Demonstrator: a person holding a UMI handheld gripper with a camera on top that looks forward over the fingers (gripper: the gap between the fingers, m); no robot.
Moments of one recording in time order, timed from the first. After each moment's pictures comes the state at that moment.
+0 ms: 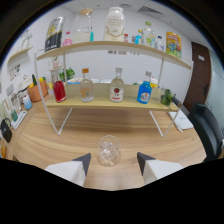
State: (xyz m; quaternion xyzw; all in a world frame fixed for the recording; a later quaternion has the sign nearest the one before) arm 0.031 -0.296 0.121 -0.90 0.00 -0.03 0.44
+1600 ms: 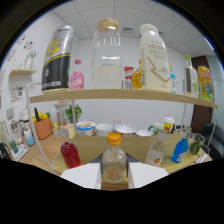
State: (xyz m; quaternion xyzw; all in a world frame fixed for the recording) arm -0.051 -0.124 0.207 -0.79 -0.01 0.00 0.62
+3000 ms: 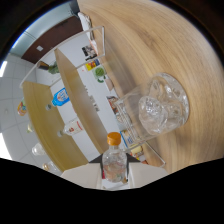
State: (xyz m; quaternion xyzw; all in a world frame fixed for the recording) arm -0.038 -0.200 0.135 -0.41 0.58 0.62 0.34
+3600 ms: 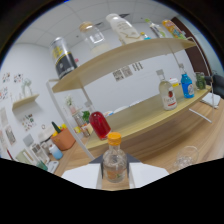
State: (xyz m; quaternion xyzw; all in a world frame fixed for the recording) arm -0.131 -0.195 0.149 -0.78 0.11 0.19 0.58
